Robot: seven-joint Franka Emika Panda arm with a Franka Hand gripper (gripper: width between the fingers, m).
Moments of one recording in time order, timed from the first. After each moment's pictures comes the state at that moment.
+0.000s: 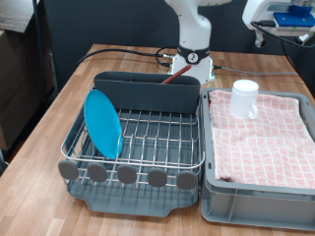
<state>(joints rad) 0.32 -0.12 0.09 -2.20 -0.07 1.89 0.91</state>
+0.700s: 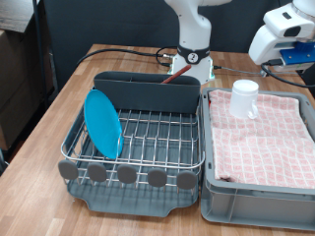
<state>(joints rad) 0.32 0.01 0.10 -2.18 -0.04 1.95 0.83</state>
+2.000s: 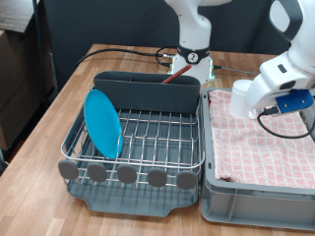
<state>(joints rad) 0.31 0.26 0.09 -2.10 -0.01 2.01 0.74</state>
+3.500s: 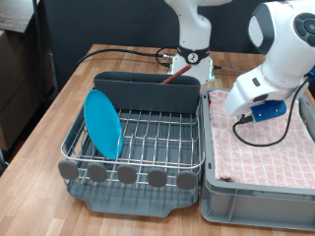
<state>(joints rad) 0.28 0.25 0.06 -2.23 0.00 2.08 0.67</state>
